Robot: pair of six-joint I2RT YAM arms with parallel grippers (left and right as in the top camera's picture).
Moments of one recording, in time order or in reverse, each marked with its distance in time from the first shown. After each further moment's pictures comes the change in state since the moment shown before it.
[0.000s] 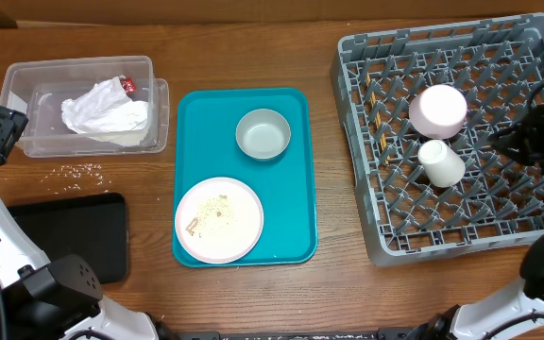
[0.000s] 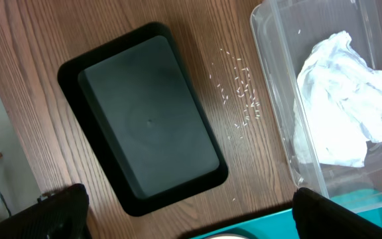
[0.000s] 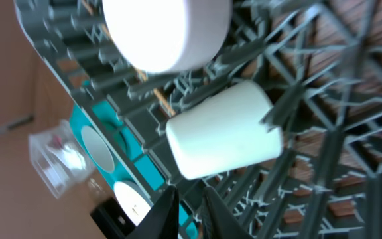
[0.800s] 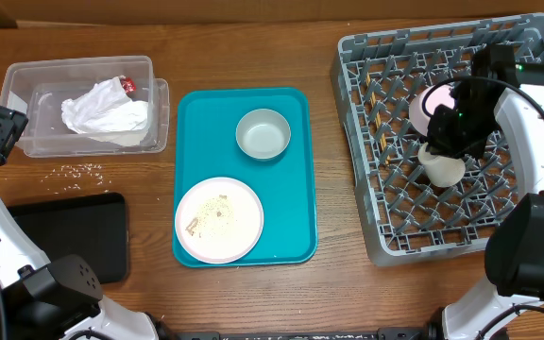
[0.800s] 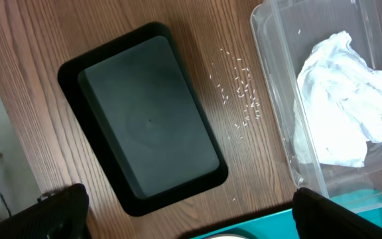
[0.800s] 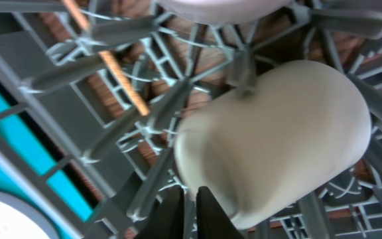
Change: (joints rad) left arm 0.000 0.000 0.000 0.000 0.000 0.000; right arm 0.415 0.000 -0.086 0.123 0.429 0.158
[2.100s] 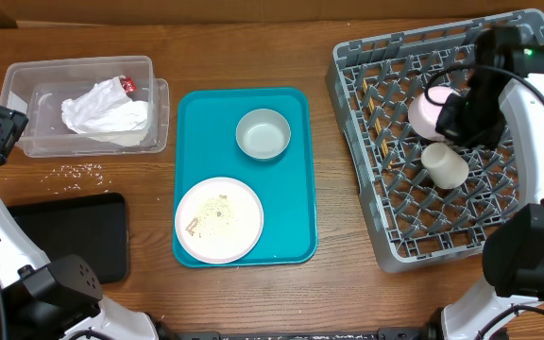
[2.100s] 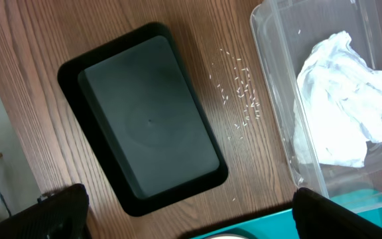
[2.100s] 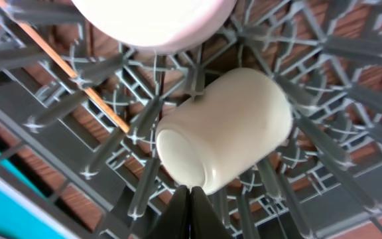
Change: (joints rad) left arm 0.000 0.000 0.000 0.000 0.000 0.000; right arm 0.029 -0.002 0.135 -0.121 0.184 0.095
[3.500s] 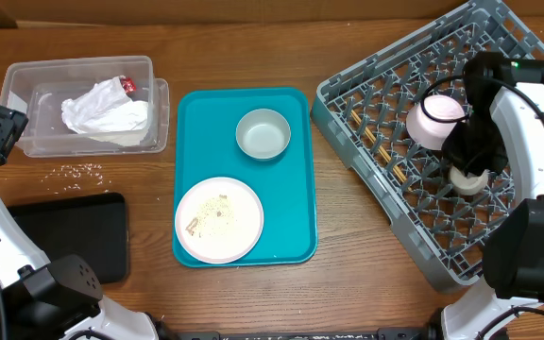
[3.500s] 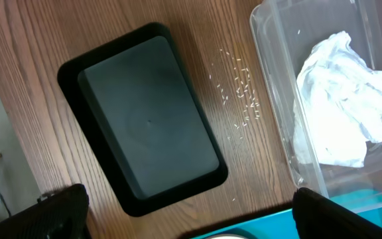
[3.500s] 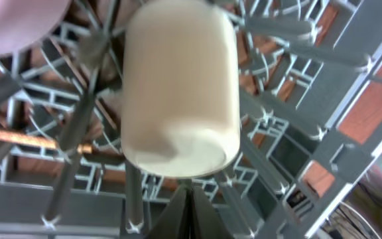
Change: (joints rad) left arm 0.000 0.000 0.000 0.001 0.000 0.000; right arm 0.004 -0.009 -0.099 -0.129 0.239 0.191
